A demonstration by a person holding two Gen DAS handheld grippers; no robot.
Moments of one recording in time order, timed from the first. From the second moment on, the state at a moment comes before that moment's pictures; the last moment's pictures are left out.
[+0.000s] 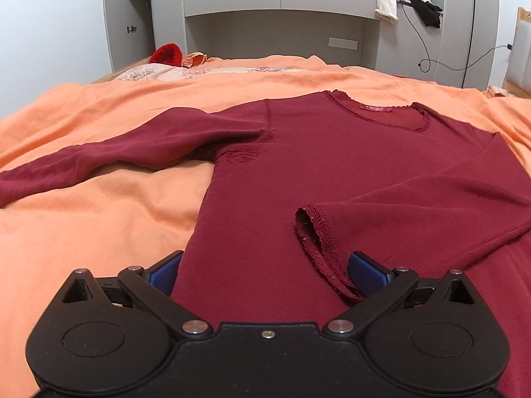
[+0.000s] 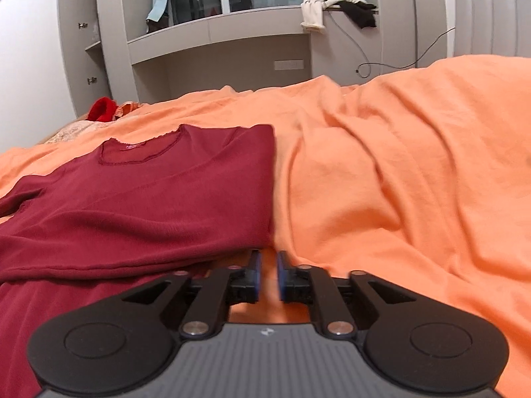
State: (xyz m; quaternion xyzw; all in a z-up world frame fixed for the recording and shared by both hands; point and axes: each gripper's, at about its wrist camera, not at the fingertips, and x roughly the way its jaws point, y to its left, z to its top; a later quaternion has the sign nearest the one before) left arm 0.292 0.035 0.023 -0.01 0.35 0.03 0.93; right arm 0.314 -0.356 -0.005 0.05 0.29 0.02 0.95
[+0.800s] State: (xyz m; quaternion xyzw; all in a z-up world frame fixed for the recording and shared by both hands) left arm 0.259 0.259 0.046 -0.29 0.21 0.24 0.90; right arm 0.268 -0.306 0.022 0.20 0.23 0.25 0.92
